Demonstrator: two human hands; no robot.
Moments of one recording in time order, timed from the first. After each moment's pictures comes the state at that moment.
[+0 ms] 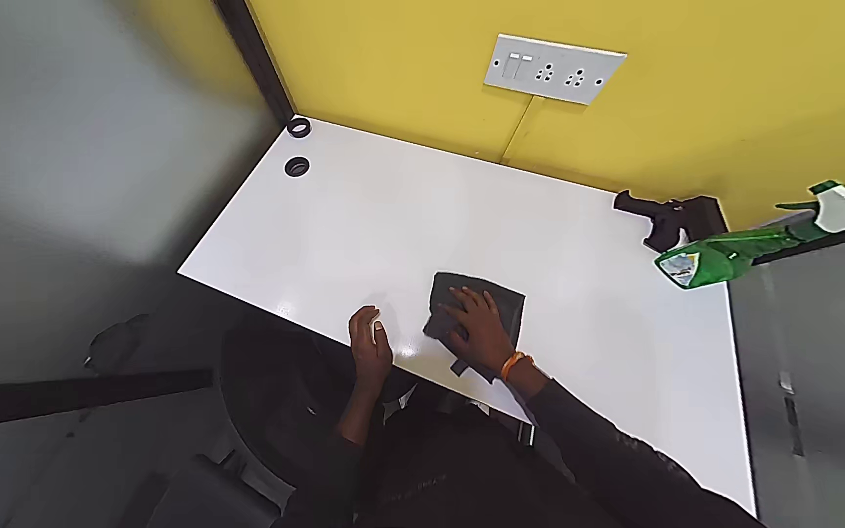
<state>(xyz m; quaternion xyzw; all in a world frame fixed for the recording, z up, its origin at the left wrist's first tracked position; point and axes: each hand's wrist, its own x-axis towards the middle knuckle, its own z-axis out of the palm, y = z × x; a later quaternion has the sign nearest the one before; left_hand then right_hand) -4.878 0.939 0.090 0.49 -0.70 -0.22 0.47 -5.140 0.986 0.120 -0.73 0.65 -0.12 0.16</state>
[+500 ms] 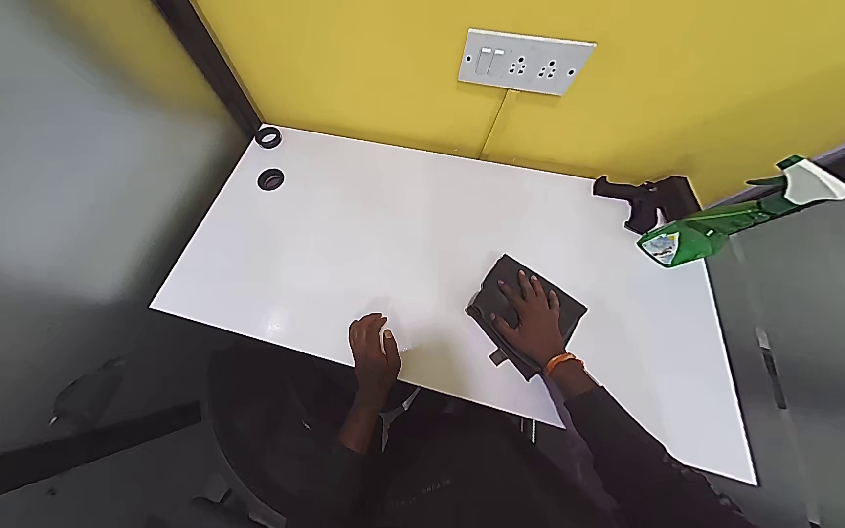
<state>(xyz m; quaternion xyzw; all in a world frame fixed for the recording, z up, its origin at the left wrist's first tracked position) -4.883 0.922 0.086 0.46 -0.77 -0.14 0.42 -5.217 1.016 0.114 -0.57 0.82 -0.09 0.08</state>
